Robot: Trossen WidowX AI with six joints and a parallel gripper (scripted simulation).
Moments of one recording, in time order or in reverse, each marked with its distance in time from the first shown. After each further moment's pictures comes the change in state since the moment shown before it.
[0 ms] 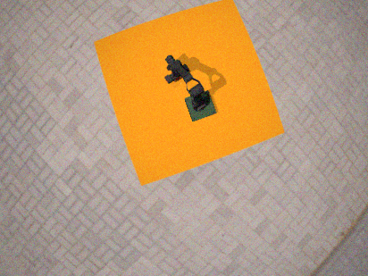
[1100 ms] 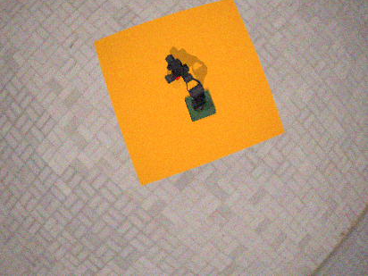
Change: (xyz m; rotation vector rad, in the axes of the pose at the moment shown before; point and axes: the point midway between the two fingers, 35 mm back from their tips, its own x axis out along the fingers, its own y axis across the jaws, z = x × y) arm -0.007 0.000 -0.002 0.004 0.017 0.000
